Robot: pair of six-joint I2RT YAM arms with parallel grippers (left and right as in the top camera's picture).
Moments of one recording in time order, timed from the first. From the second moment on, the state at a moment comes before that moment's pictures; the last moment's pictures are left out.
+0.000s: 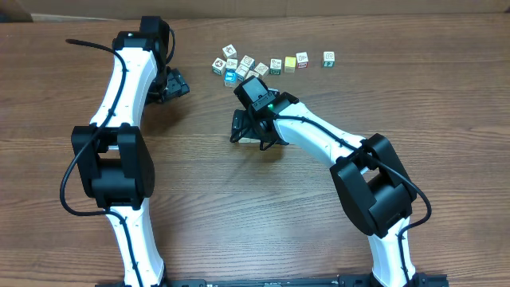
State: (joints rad) left arm -0.04 2.23 1.96 -1.21 -0.20 -0.58; right arm 0.64 2.15 1.57 -0.68 0.04 0.75
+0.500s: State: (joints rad) left arm -0.04 2.23 1.96 -1.21 -0.20 -0.58; right arm 0.64 2.15 1.57 -0.62 0.09 0.68
